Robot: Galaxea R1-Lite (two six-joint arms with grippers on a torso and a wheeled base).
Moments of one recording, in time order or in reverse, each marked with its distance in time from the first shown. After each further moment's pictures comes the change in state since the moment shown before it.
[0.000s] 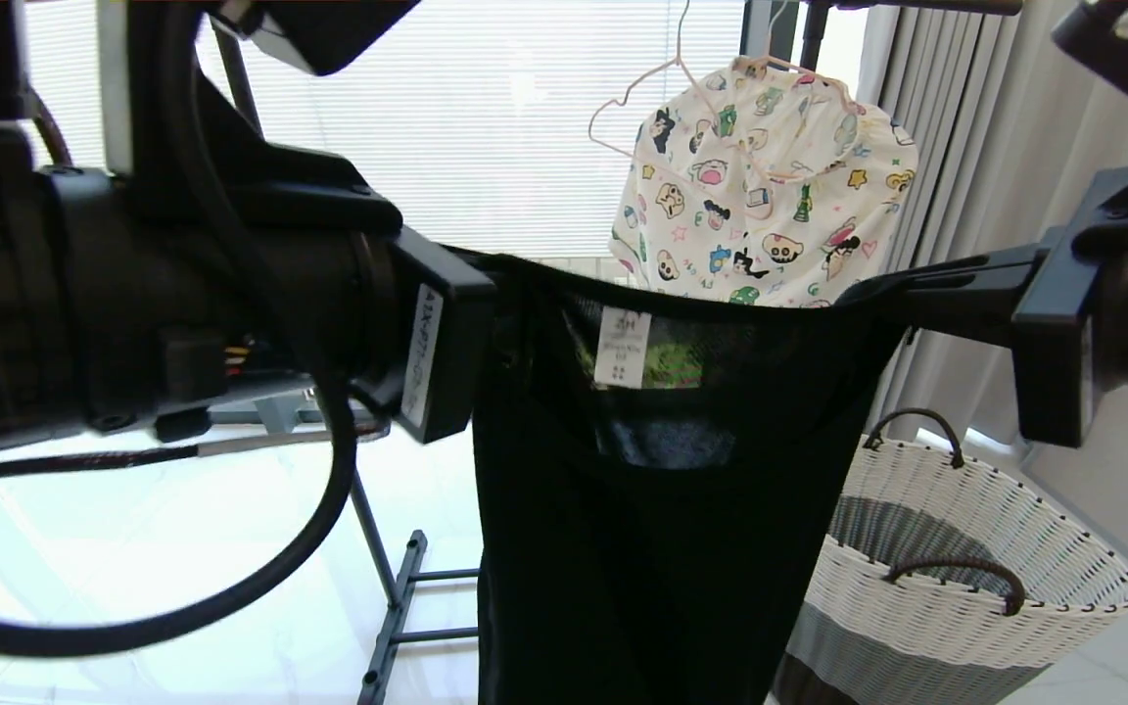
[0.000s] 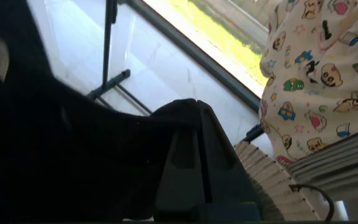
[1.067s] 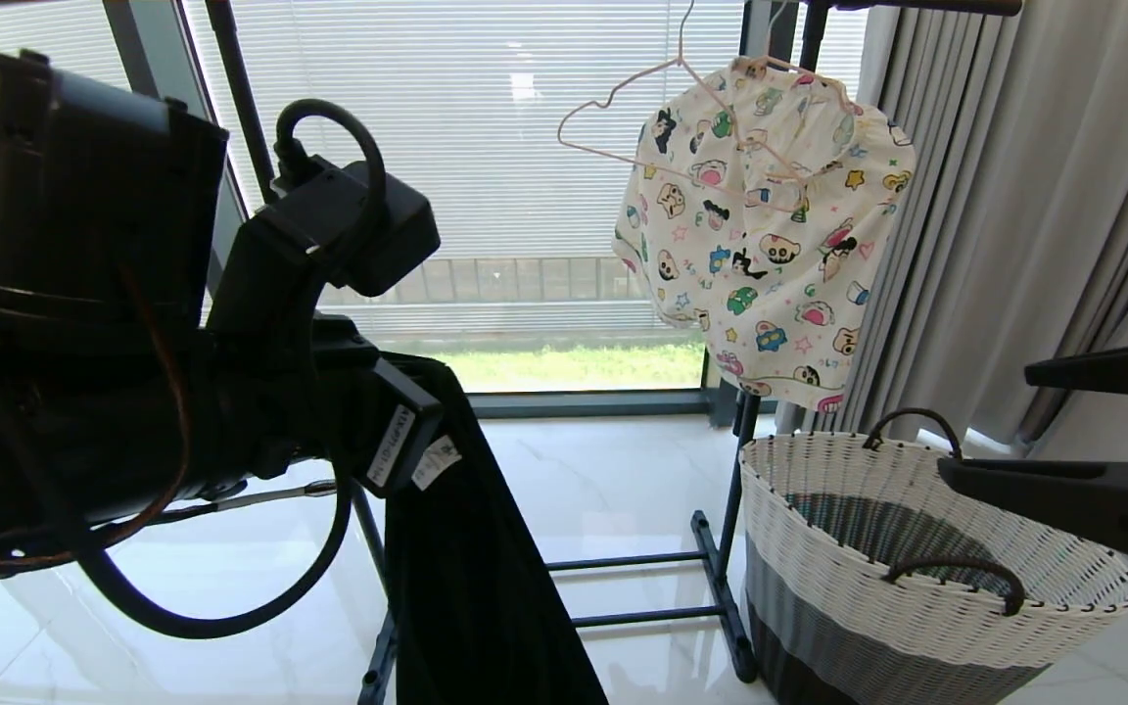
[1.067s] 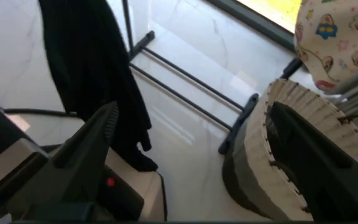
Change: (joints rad) left arm 0.192 -0.003 0.209 -0.012 0.099 0.090; right arm -0.023 -0.166 0.131 0.201 -0.034 0.286
